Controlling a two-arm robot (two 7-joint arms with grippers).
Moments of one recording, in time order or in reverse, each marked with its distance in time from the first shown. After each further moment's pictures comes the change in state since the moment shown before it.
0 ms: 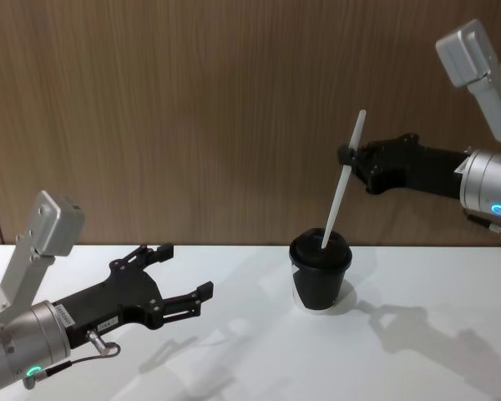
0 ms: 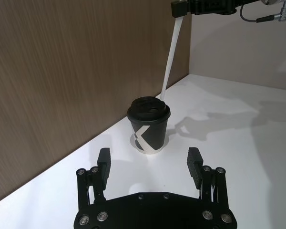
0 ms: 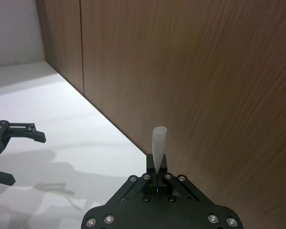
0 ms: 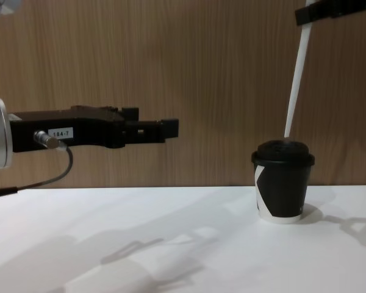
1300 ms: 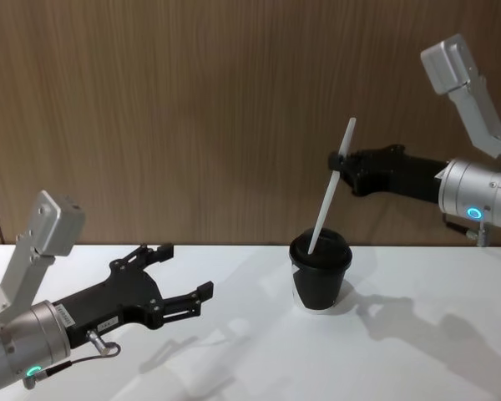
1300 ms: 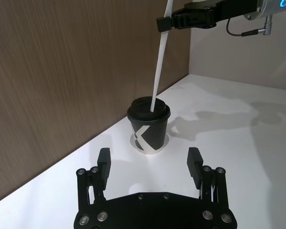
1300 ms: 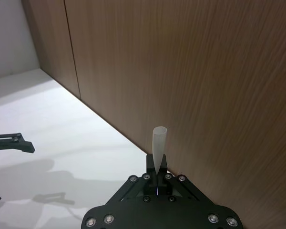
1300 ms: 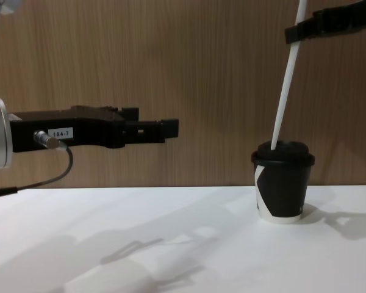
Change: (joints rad) left arm 0.000 0.000 0.000 0.000 0.000 0.000 0.000; right arm 0.013 -0.072 -0.011 0.100 0.026 0.000 -0.032
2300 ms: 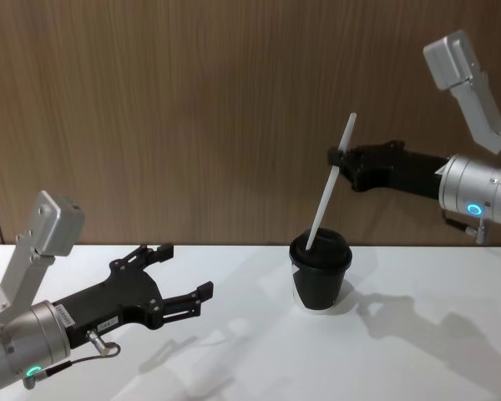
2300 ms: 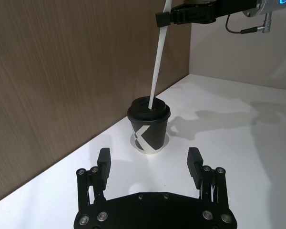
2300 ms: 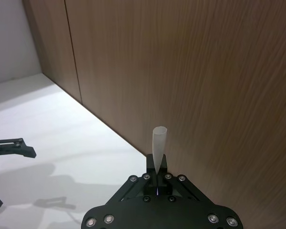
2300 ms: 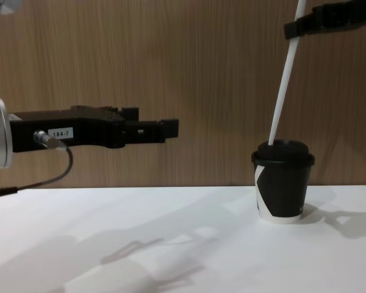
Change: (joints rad) left arm 0.000 0.000 0.000 0.000 0.000 0.000 0.000; right arm 0.005 -0.008 0.008 0.010 0.006 -0.008 0.007
